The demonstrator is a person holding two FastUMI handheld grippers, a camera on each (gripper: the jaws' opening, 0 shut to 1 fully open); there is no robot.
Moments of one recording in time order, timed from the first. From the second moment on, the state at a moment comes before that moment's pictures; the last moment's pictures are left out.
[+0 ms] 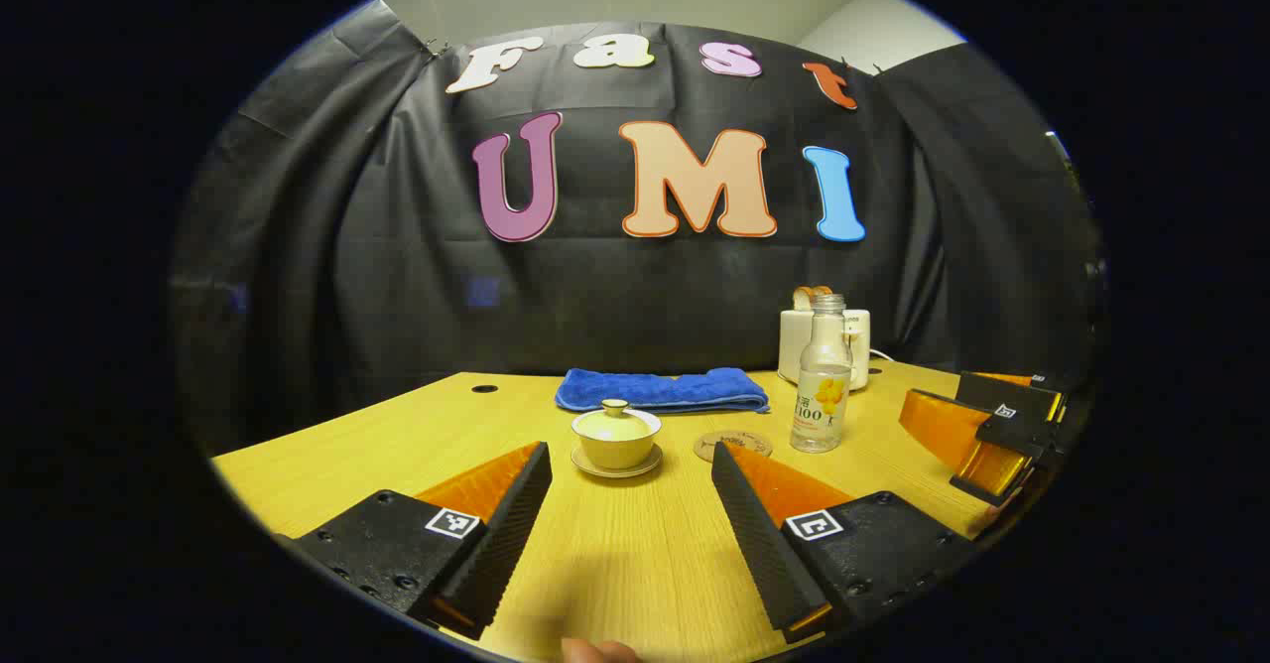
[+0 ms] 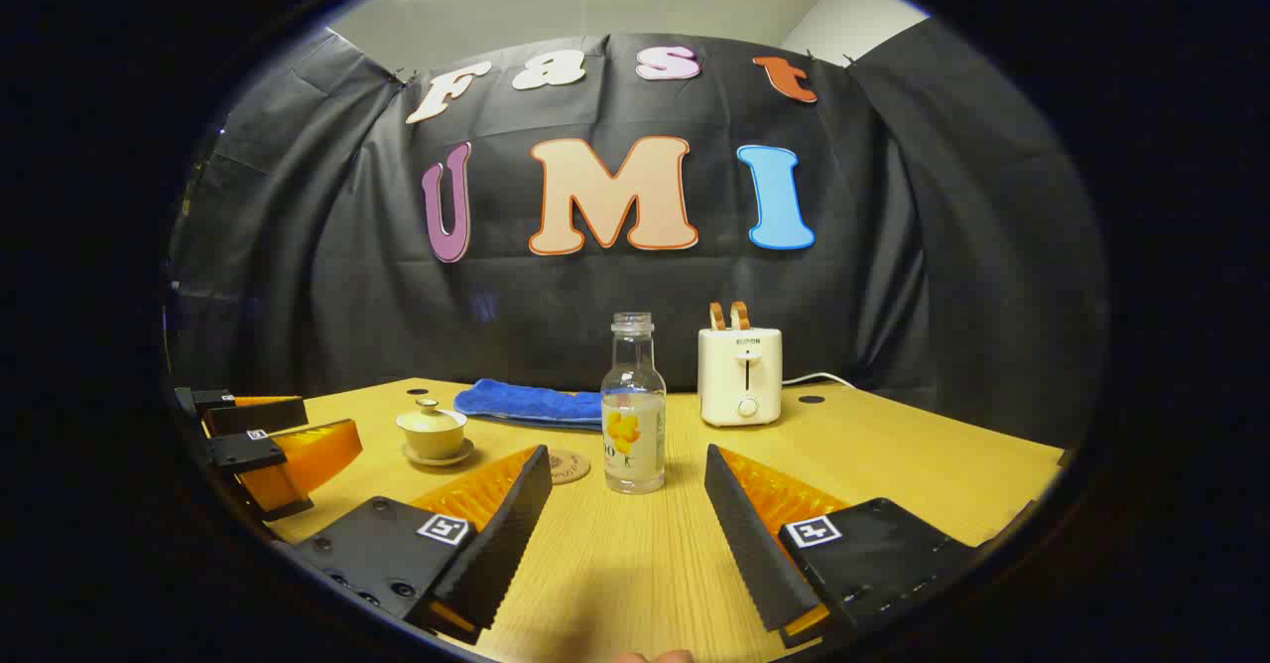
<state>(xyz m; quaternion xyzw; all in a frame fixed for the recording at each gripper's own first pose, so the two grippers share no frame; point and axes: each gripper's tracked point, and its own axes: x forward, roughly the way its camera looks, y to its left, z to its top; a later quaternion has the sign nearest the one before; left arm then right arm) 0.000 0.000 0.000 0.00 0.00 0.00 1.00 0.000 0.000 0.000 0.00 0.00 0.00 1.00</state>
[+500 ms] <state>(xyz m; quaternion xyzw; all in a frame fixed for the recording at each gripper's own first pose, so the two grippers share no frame) -0.001 0.001 -0.001 0.00 0.00 0.00 1.00 -0.002 -0.001 0.001 0.00 0.00 0.00 1.00</state>
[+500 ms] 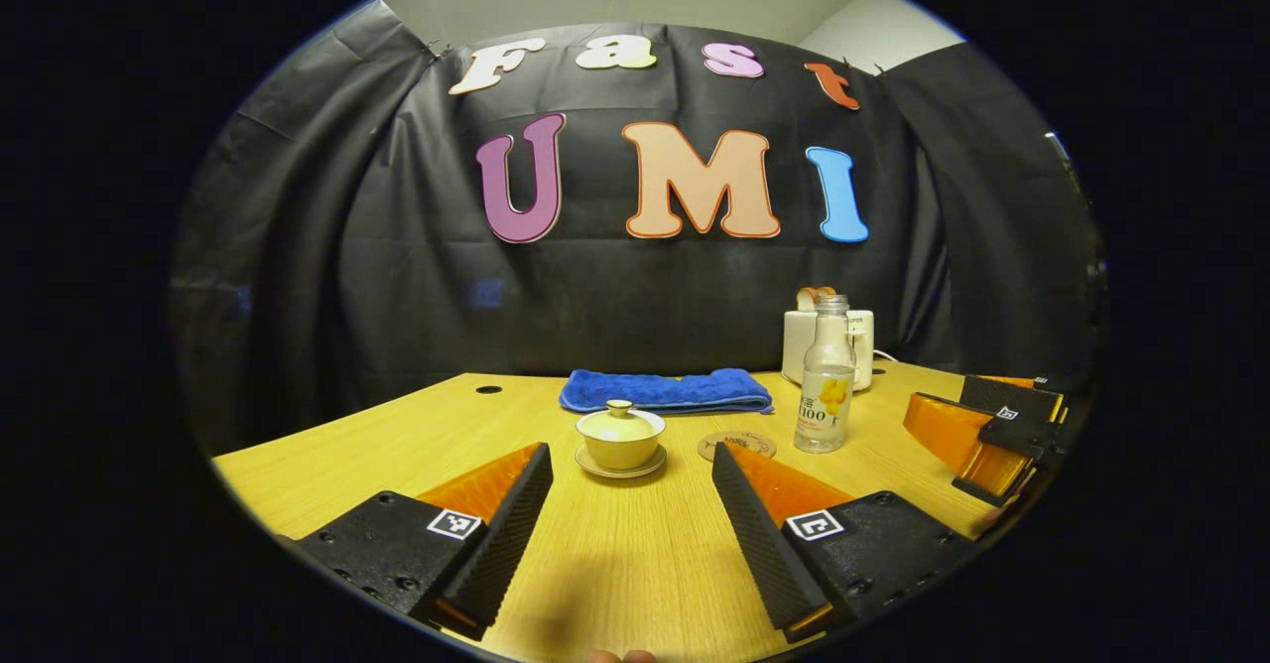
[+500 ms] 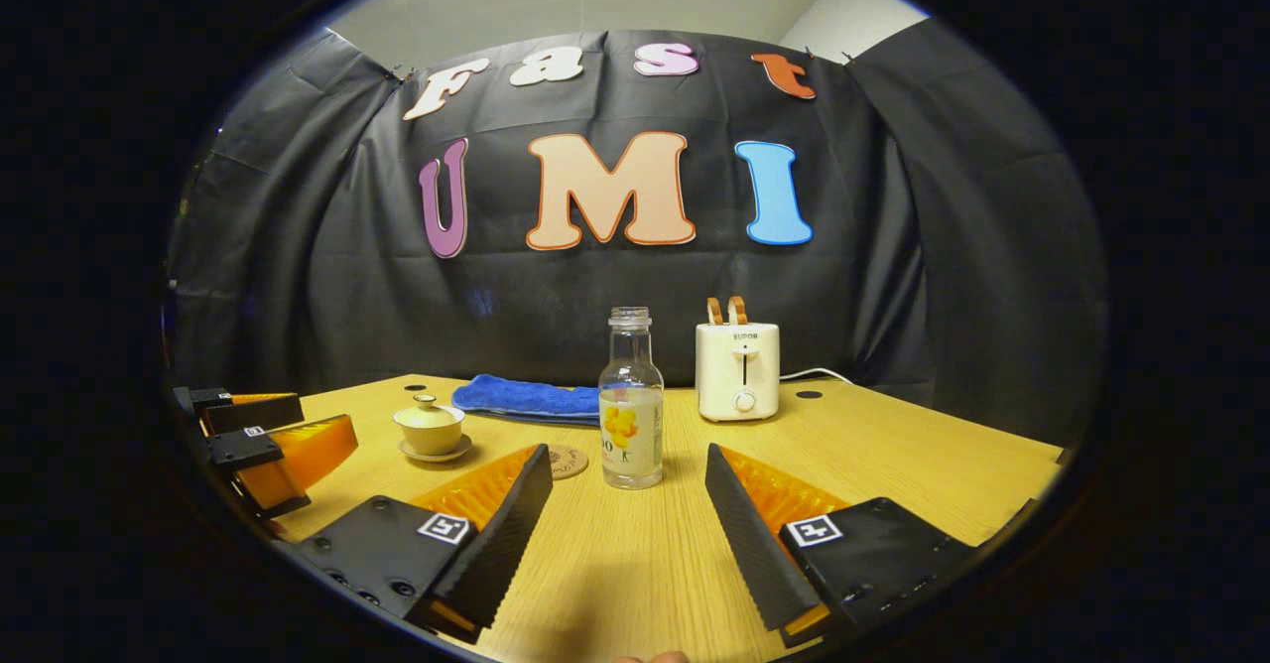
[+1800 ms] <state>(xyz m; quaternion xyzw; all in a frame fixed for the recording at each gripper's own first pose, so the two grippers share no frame) 0.018 0.011 -0.014 0.00 0.00 0.01 1.00 0.002 -0.004 -0.001 0.00 0.00 0.00 1.00</state>
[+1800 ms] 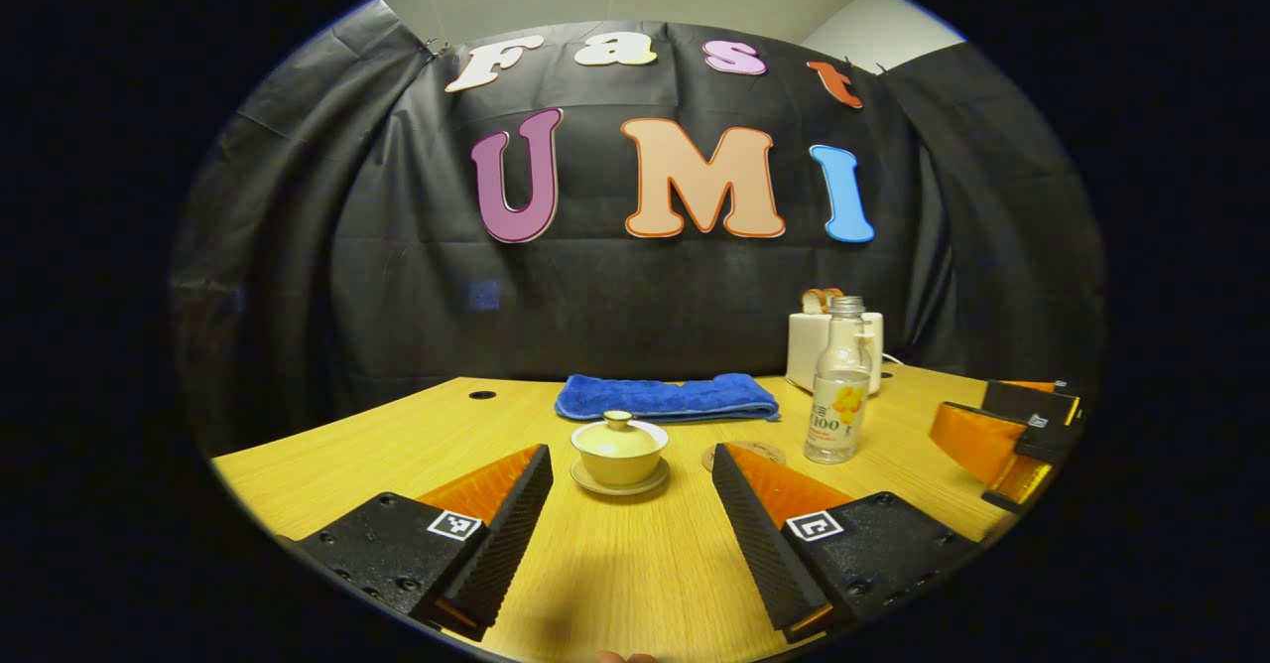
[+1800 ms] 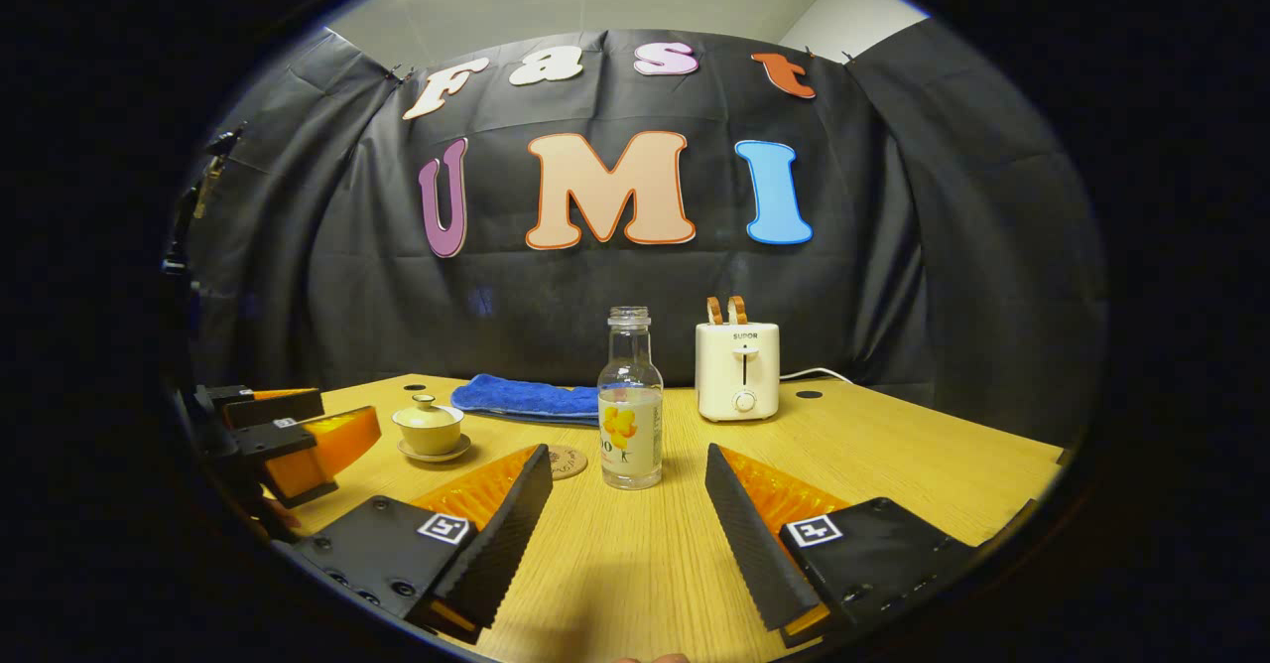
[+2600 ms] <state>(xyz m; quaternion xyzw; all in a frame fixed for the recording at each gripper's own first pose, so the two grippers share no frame) 0.162 0.026 -0.009 0.02 0.01 0.05 1.00 0.018 -0.024 -0.001 0.00 0.00 -0.01 1.00</state>
